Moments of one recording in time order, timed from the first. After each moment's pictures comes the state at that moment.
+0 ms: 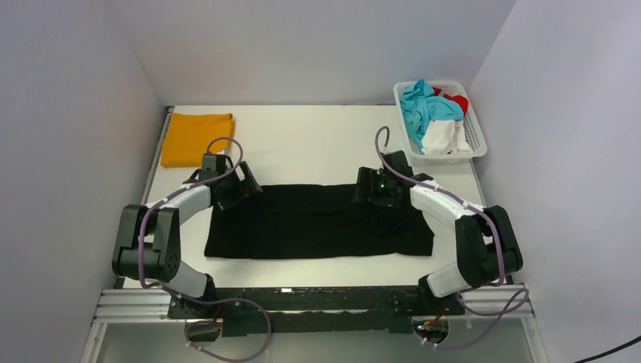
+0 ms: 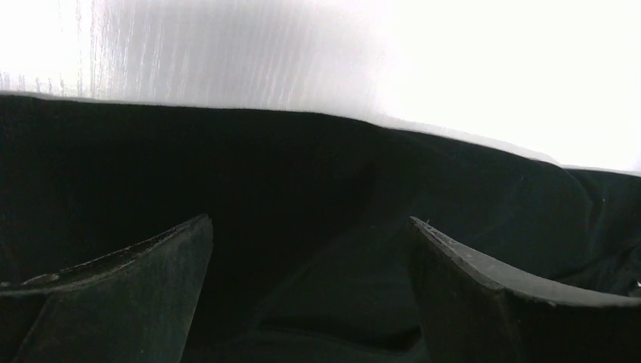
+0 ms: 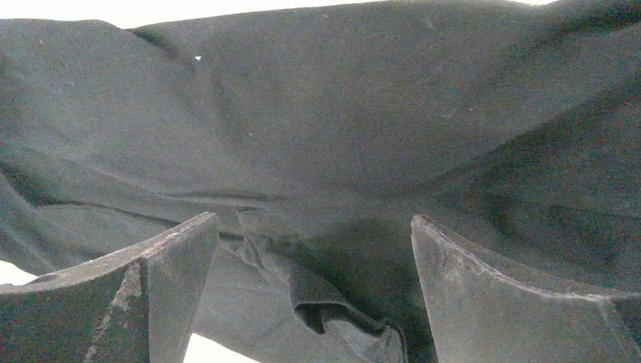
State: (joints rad) left arm -0.10 1.50 0.76 -0.16 0.19 -0.56; right arm 0.34 1.47 0.84 -0.32 -0.15 0.46
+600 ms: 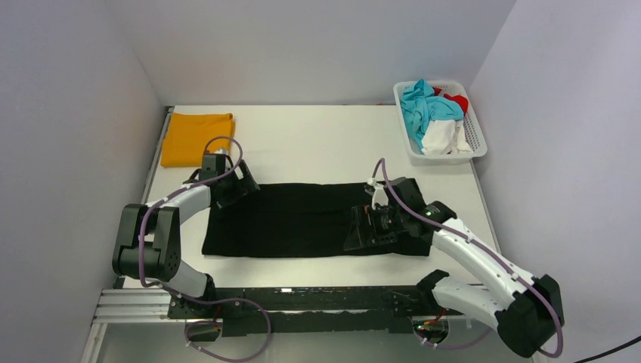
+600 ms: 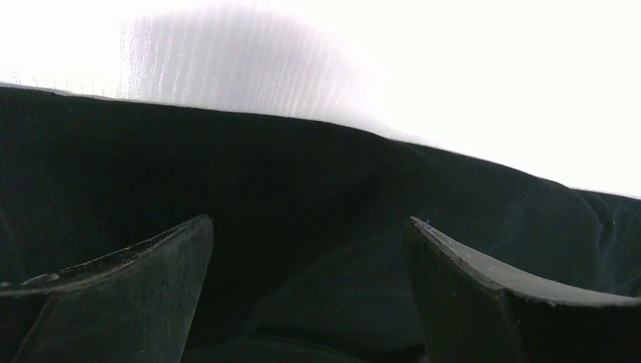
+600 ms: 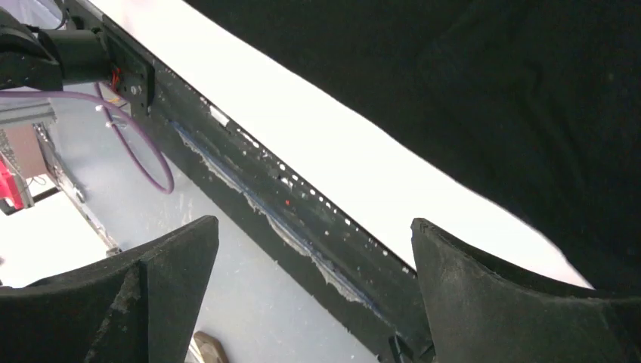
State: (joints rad) left arm -0.09 1.51 0.74 -0.12 0.13 -0.56; right arm 0.56 1.03 0.70 -0.65 -0.49 0.44
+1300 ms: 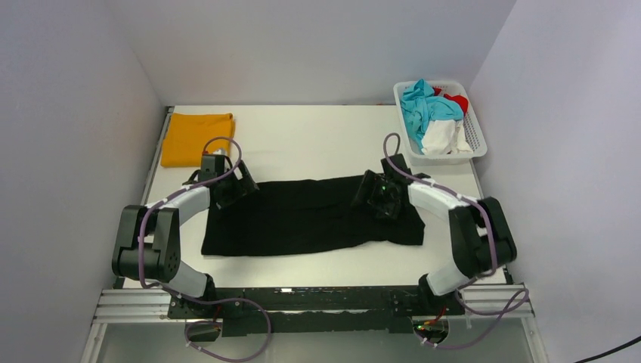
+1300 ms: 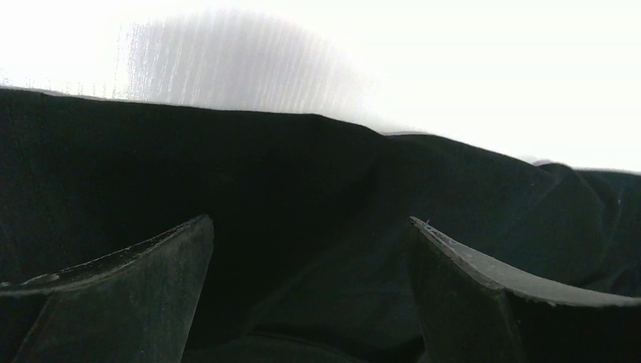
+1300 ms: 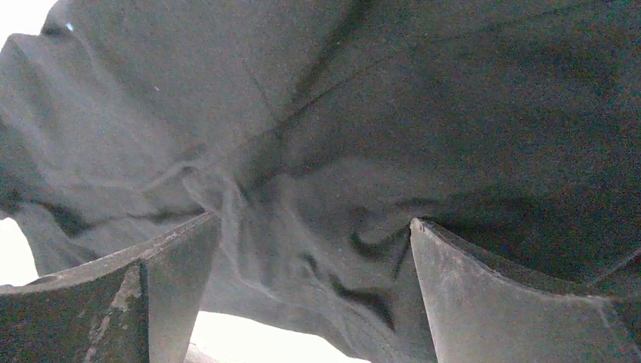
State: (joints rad) left arm -0.09 1.50 0.73 -0.11 0.13 -0.57; right arm 0.32 1.50 0.78 -0.39 -0.19 0.71
